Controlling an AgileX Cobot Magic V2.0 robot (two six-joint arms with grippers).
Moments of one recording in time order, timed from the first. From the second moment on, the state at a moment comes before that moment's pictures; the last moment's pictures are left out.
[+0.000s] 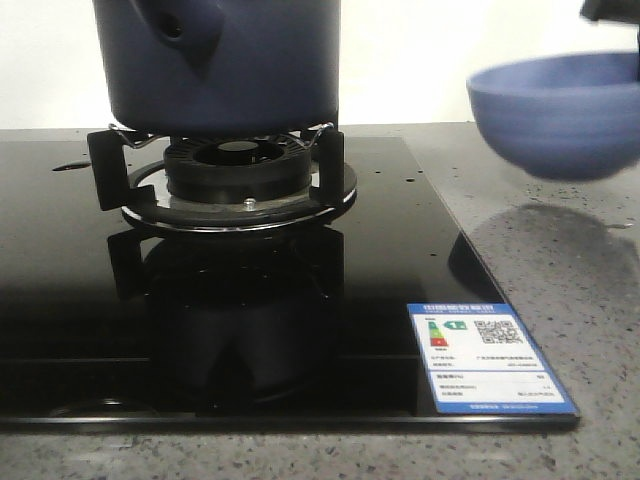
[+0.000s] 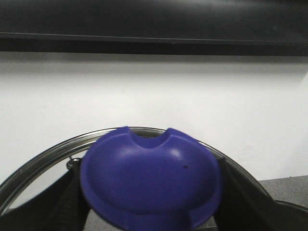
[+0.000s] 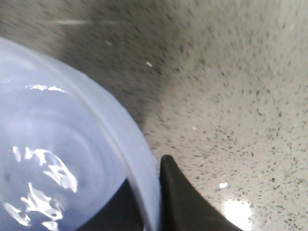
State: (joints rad) left arm -0.18 1.03 -1.02 -0.57 0.10 0.50; right arm -0.07 1.67 -1.50 0.20 1.13 -0.13
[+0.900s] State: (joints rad) left arm -0.18 1.06 -1.02 -0.57 0.10 0.50; right arm 0.35 1.93 -2.28 0.25 1.27 -0.02
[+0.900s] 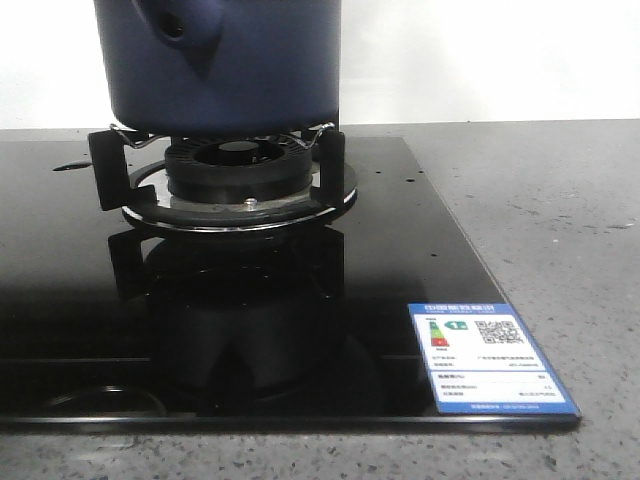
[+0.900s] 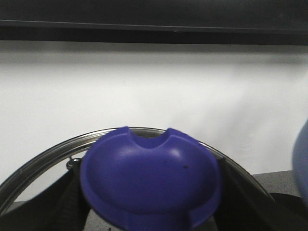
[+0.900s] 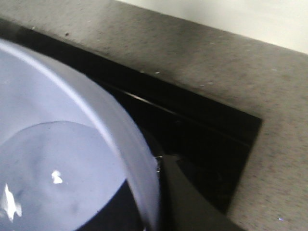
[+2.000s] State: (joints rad) left arm -0.18 1.06 -1.02 -0.56 0.10 0.50; right arm 0.46 1.66 -1.57 0.14 0.23 -0.07
